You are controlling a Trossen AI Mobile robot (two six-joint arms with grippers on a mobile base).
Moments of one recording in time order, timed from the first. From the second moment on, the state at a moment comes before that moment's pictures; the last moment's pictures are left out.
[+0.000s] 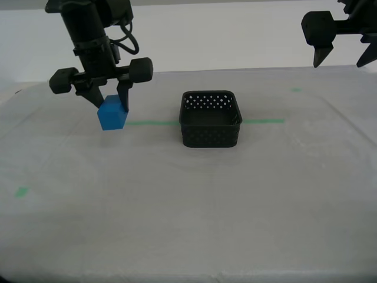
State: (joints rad) arm 0 0.21 1.47 1.00 -0.55 0.11 0.21; arm 1 -0.38 1.82 1.16 -0.69 0.01 -0.48
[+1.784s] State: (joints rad) arm 0 0.21 1.47 1.00 -0.55 0.11 0.21; arm 1 -0.68 2.13 1.88 -0.91 -0.04 -0.63
